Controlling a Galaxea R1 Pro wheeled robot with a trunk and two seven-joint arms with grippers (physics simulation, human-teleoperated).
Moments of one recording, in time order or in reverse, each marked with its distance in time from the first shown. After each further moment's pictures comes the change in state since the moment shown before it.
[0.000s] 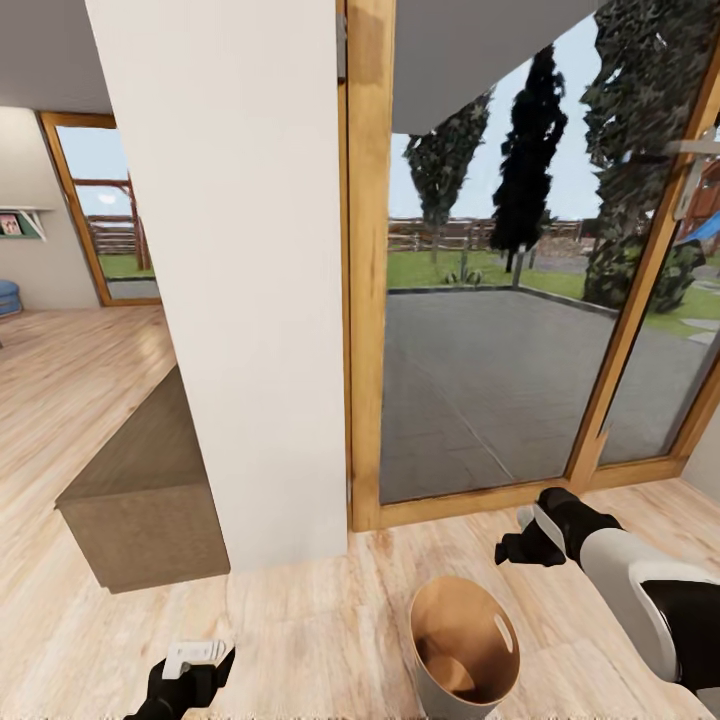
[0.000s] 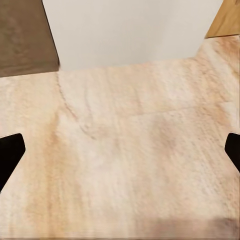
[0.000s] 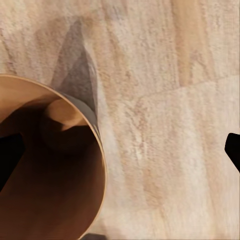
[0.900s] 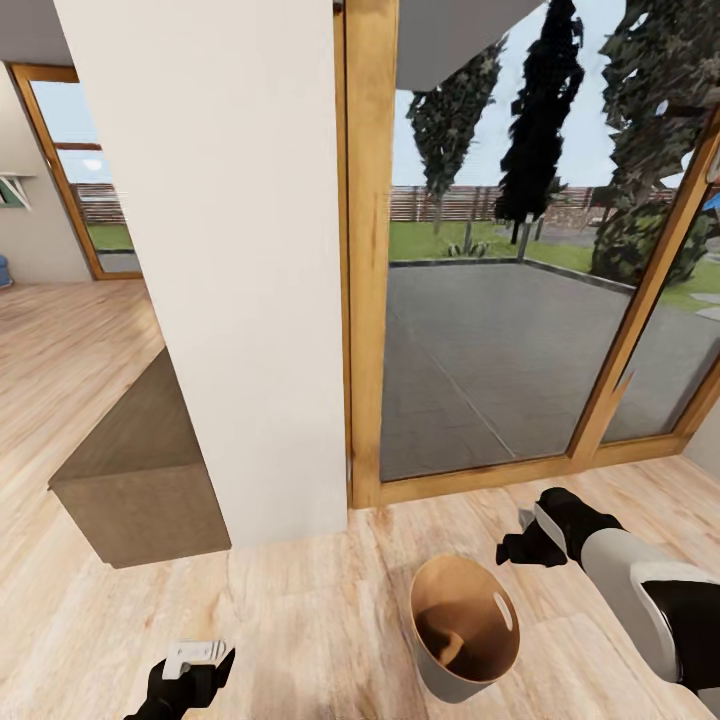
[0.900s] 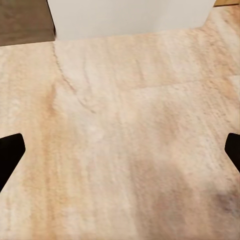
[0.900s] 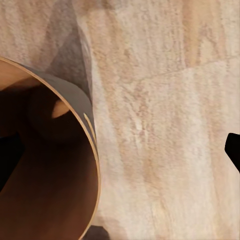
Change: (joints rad) left arm -0.001 0.000 0.000 0.001 0.001 0.000 0.000; right arm 0.000 -0.003 0.000 0.001 0.000 0.000 0.000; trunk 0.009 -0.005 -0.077
